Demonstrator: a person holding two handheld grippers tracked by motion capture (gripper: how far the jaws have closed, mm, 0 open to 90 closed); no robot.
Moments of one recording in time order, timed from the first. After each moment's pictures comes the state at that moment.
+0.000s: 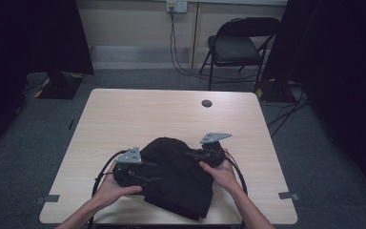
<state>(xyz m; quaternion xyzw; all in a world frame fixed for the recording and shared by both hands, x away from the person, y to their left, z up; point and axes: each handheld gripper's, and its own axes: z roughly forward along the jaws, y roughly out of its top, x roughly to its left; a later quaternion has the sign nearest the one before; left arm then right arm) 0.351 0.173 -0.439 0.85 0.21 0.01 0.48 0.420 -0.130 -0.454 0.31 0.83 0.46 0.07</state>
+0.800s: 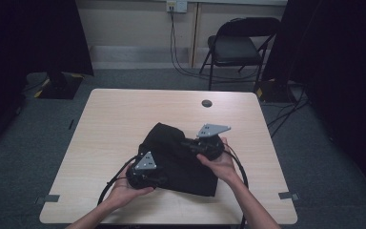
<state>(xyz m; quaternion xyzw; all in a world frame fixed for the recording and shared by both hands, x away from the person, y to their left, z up) 0.358 0.138 -0.476 0.87 0.23 0.10 0.42 0.408 -0.114 -0.410 0.23 0.84 0.48 0.14</state>
